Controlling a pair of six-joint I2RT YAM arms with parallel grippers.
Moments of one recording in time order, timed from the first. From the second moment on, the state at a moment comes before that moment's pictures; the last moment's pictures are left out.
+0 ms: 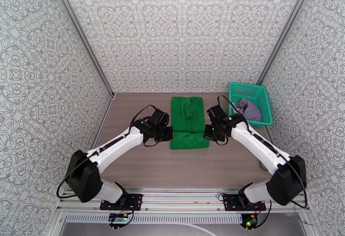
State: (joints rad) left arm -0.61 1.54 1.22 -0.70 0.16 -0.65; right arm 0.48 1.51 1.30 -1.00 -0.06 0.66
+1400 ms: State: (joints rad) left arm -0.37 2.05 1.45 -0.42 0.35 -0.57; right arm 0.29 2.13 1.63 -0.74 -0.25 0.57
